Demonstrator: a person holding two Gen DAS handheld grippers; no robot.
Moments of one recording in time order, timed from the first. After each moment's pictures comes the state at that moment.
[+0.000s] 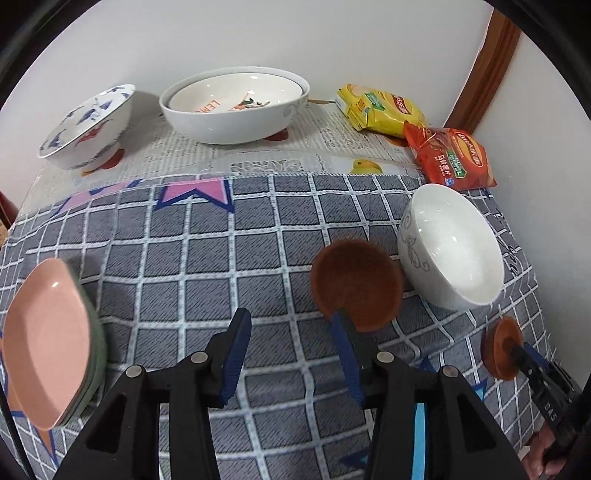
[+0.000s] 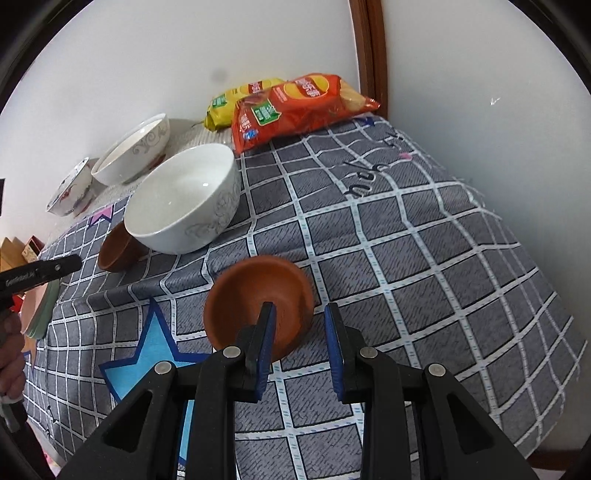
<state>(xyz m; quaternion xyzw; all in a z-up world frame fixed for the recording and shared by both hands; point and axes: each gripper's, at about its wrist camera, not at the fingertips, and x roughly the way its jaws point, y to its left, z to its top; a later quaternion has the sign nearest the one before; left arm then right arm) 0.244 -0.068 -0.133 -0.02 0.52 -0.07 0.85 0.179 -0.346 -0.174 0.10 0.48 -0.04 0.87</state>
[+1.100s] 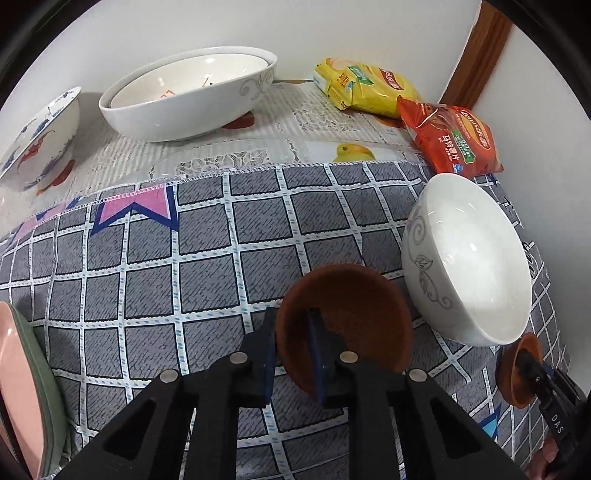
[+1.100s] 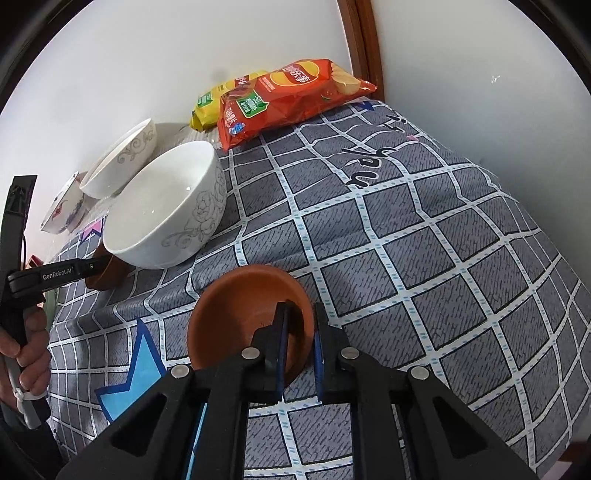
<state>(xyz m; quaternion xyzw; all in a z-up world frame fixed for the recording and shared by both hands) 0.286 -0.094 -0.168 0.00 0.53 -0.10 0.84 0.201 -0.352 -0.195 0.13 0.48 -0.05 0.87</state>
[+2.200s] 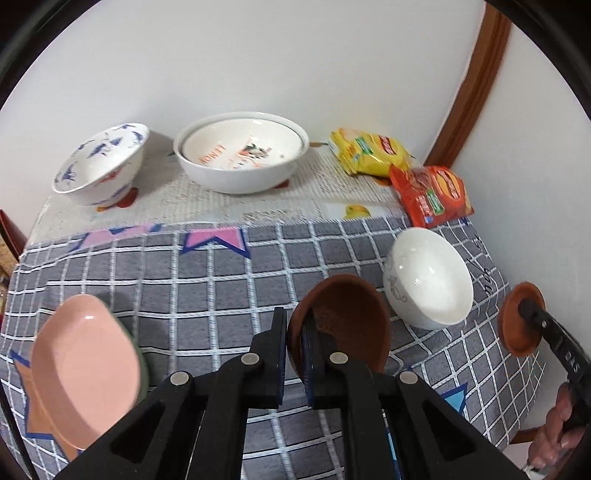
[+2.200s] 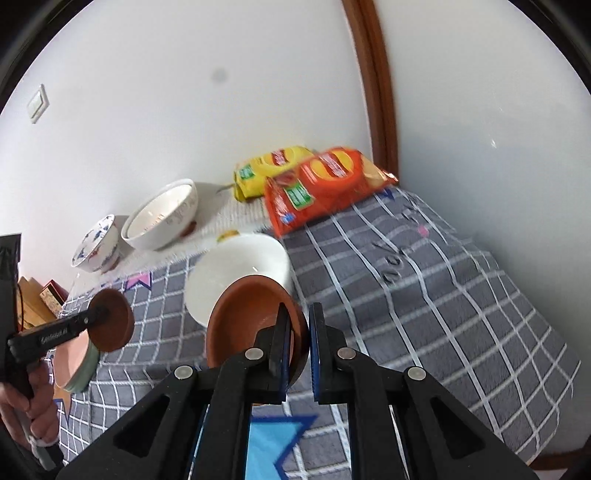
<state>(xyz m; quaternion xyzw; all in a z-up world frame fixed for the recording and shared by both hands) 0.235 -0.033 -0.082 -0.03 0.47 -0.09 0.88 0.205 -0.317 -0.099 0.12 0.40 -0.04 0.91</state>
